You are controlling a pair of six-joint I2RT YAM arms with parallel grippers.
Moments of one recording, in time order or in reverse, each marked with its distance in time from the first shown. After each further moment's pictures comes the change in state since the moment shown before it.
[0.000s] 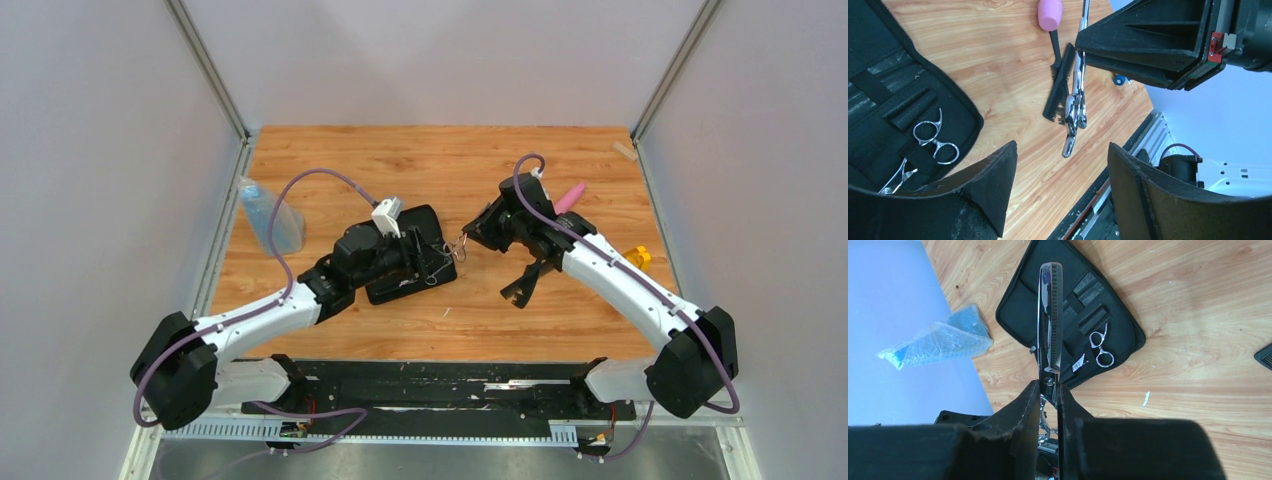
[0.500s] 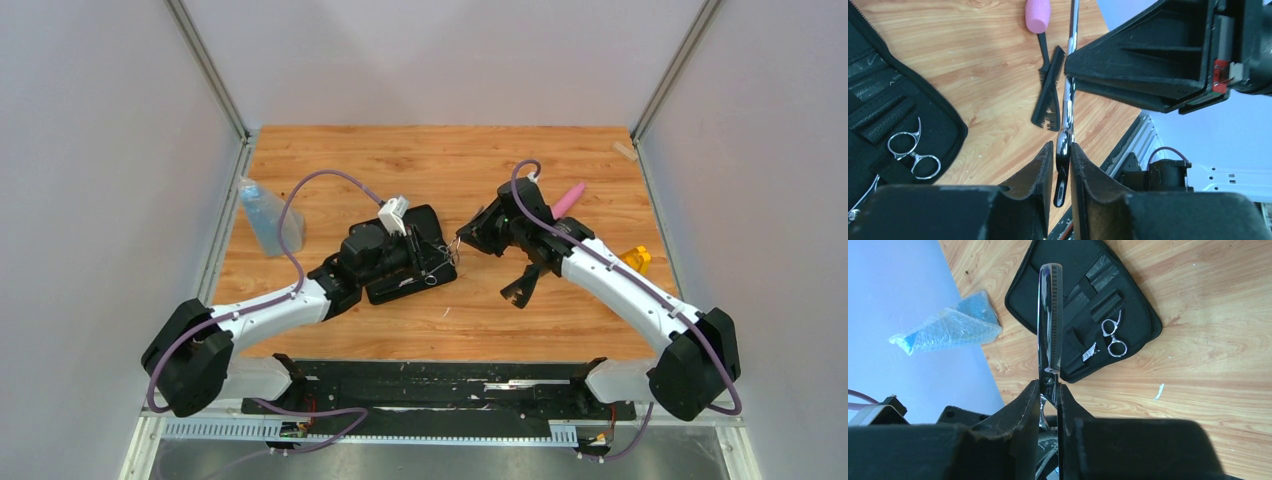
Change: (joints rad) left arm -0.007 0.097 -0.002 0.121 0.030 -0.057; right arm 0.025 -0.017 -0.045 0.055 -0.044 0.040
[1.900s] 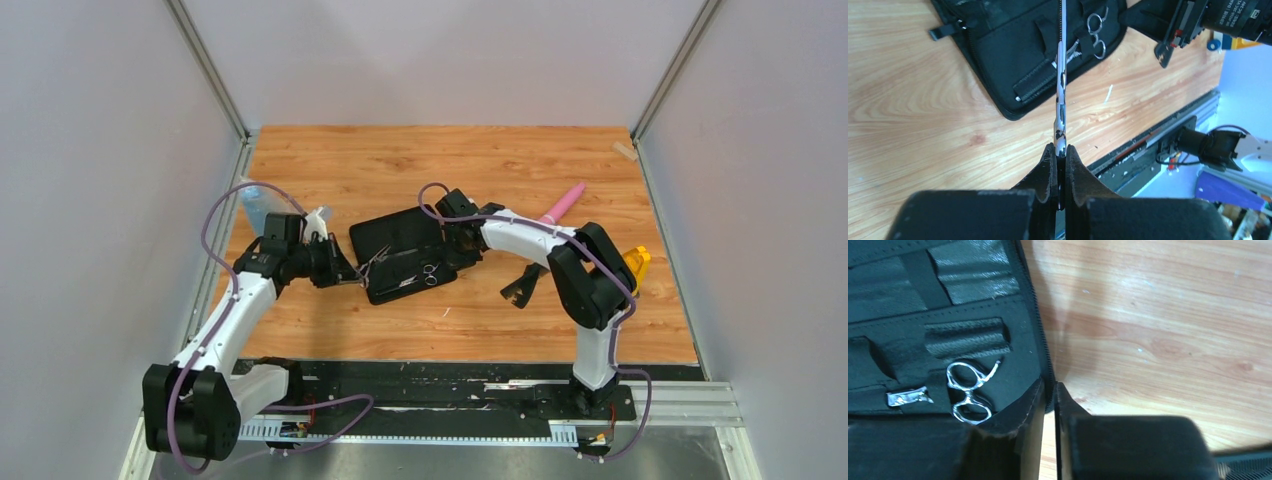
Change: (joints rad) left arm 0.661 -0.215 0.066 -0.932 0.387 0.386; right arm 0.064 0.628 0.248 -0.111 0.076 -0.685
